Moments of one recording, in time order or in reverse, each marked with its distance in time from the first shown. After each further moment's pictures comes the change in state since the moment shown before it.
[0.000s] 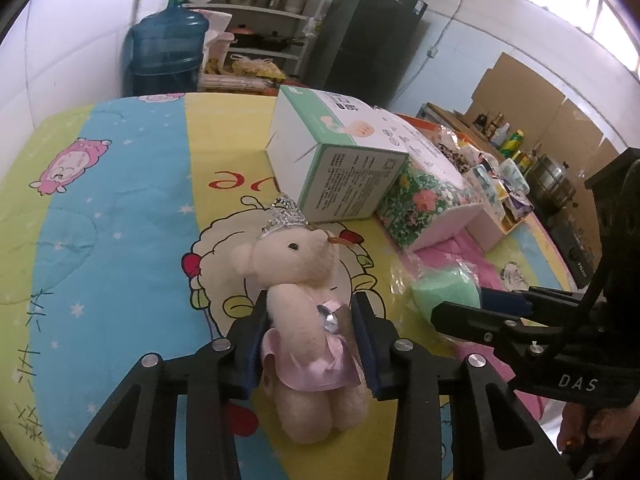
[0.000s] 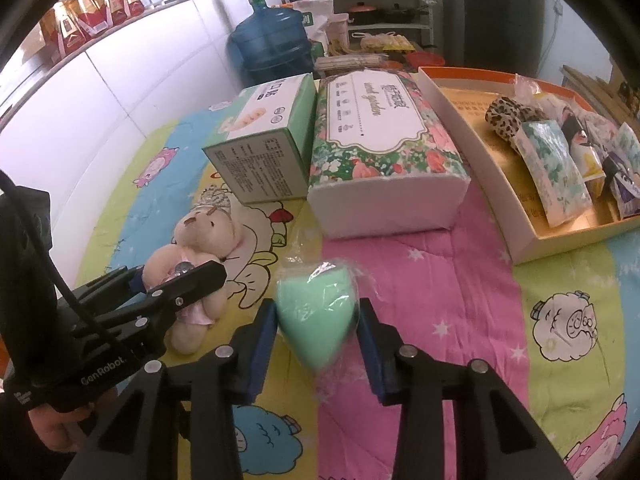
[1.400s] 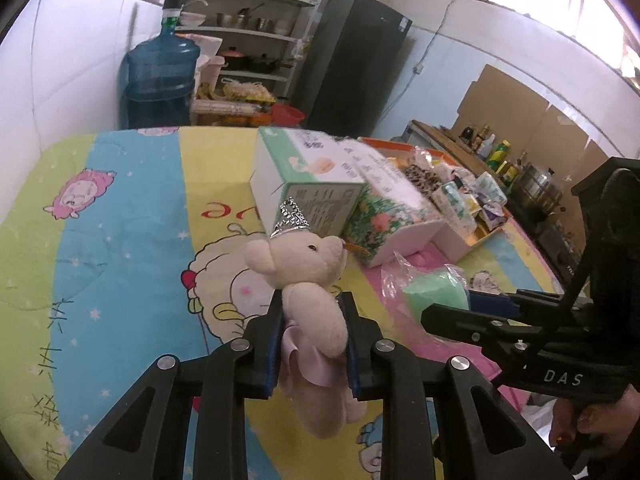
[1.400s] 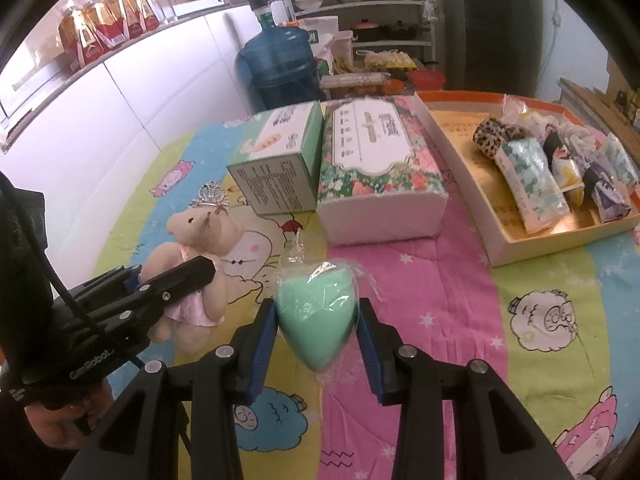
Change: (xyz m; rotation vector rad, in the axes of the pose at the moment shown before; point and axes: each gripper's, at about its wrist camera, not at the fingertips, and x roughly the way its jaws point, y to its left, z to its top) left arm -0.038 -0.015 -0.002 0.030 -0.078 -0.022; right arm -0.042 0.000 -0.011 -0.017 -0.069 0.011
